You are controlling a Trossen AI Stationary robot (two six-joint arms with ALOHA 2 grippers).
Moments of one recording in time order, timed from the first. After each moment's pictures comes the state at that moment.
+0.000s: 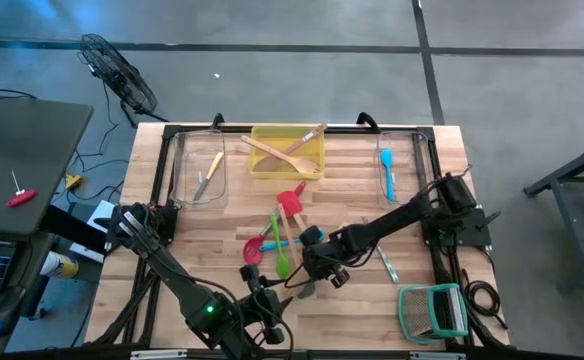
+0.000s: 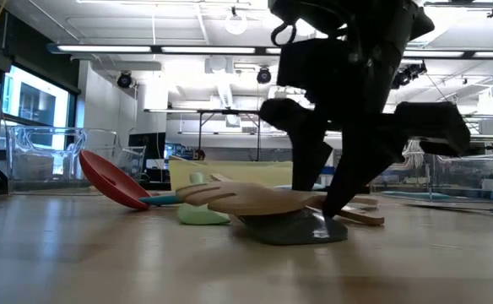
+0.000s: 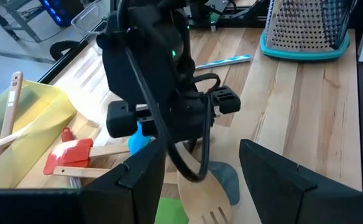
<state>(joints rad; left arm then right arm) -0.77 1.98 1.84 -0.92 -1.01 -0.84 0.31 1.94 1.18 -0.38 0.07 -0.36</state>
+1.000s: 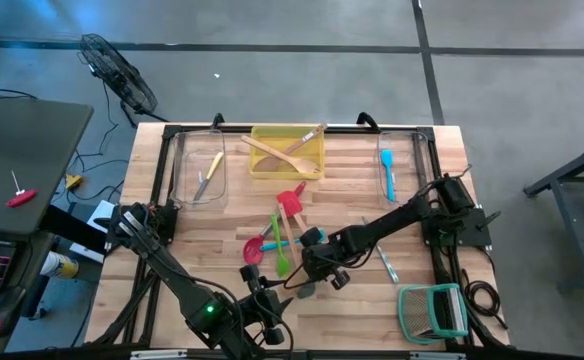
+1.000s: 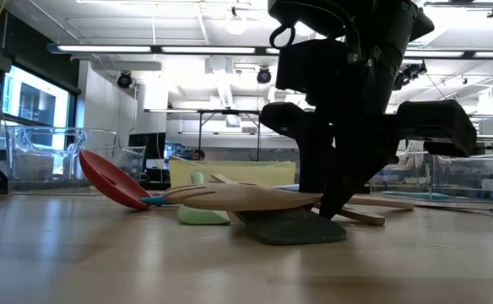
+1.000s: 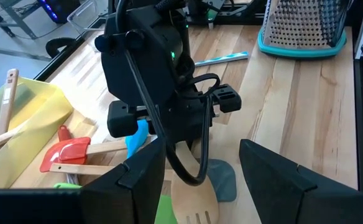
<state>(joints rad) -0.77 1.98 1.84 -0.92 -0.99 -0.84 0.31 1.99 1.18 -0.39 0.06 -0.34</state>
